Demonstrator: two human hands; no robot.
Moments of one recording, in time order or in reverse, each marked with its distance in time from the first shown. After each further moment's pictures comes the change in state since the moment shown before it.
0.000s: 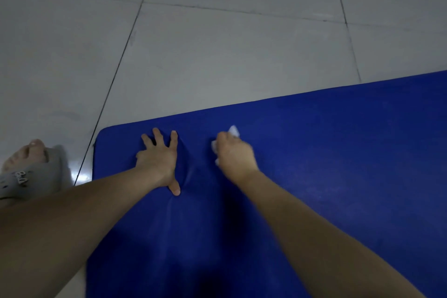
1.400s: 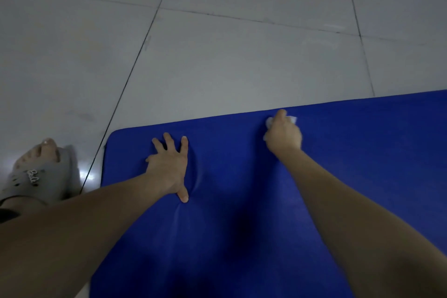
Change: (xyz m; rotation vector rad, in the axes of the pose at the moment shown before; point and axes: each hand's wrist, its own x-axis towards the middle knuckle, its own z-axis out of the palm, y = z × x) left_hand 0.008 -0.003 0.006 0.046 0.037 0.039; right_hand 0.052 0.098 -0.027 0.077 0.020 0.552
